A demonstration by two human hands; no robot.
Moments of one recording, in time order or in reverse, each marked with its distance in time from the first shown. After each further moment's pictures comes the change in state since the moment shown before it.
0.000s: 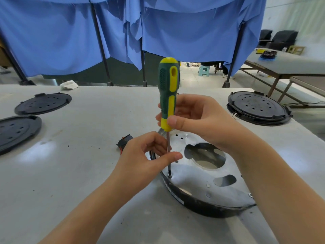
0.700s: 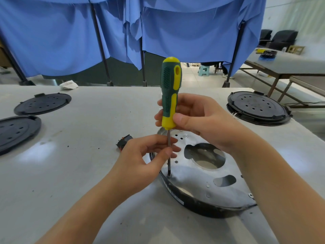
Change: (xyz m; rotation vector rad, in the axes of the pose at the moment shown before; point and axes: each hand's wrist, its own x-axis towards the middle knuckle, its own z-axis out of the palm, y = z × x) left_hand -0.001 0.003 -0.004 -0.024 -0.103 0.051; right_hand -0.002 0.001 -0.004 0.052 -0.061 0.004
